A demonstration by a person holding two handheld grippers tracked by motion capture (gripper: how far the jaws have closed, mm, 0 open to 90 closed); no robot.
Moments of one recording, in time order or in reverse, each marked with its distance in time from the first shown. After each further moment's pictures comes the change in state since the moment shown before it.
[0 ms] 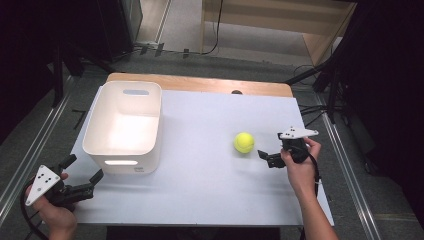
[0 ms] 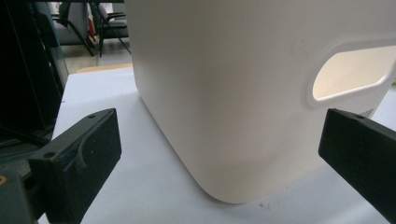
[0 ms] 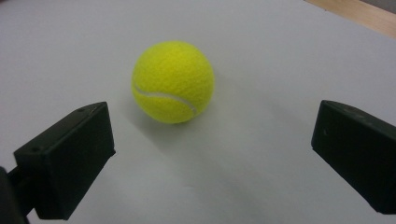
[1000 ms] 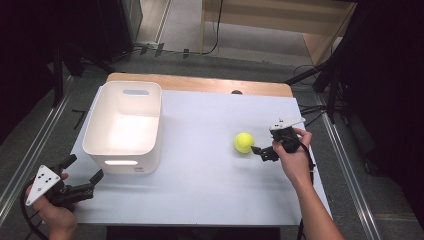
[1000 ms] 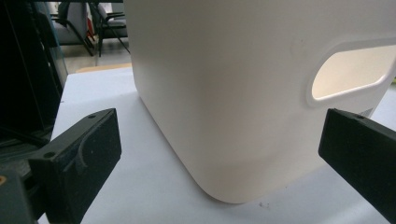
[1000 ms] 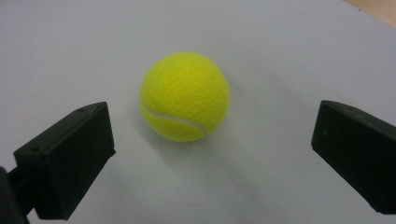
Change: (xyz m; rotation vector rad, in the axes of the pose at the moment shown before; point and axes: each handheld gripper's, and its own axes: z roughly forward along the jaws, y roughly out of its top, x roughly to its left) left arm 0.000 0.000 0.000 0.001 -0.002 0.001; right arm 0.000 0.030 0.018 0.101 0.052 -0.054
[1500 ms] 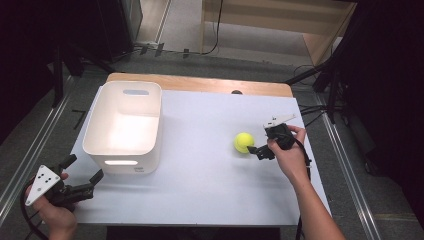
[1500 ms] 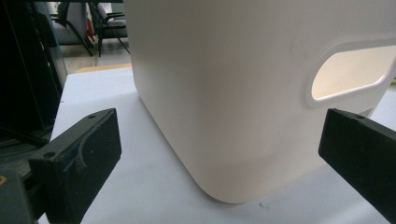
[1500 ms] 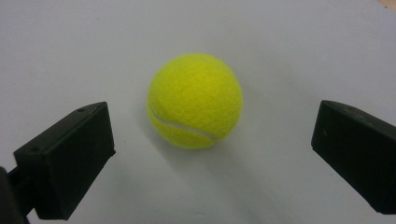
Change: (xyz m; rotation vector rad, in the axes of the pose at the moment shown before) left arm 0.000 0.000 0.000 0.001 -0.003 -0.001; right arm 0.003 0.012 0.010 0.062 0.026 -0.028
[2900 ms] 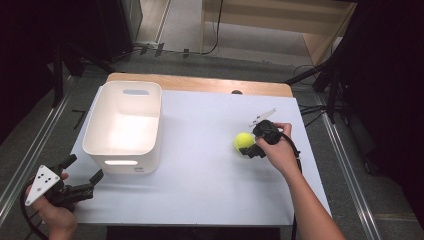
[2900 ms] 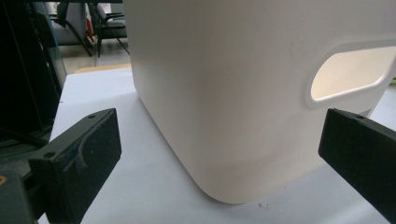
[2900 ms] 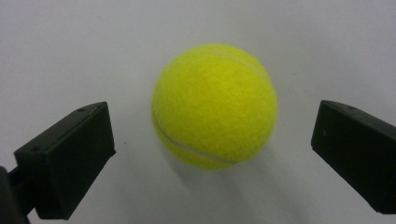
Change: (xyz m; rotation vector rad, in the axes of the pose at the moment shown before) left arm 0.000 0.000 0.000 -0.002 -0.003 0.000; right arm 0.003 0.021 0.034 0.178 0.061 -0.037
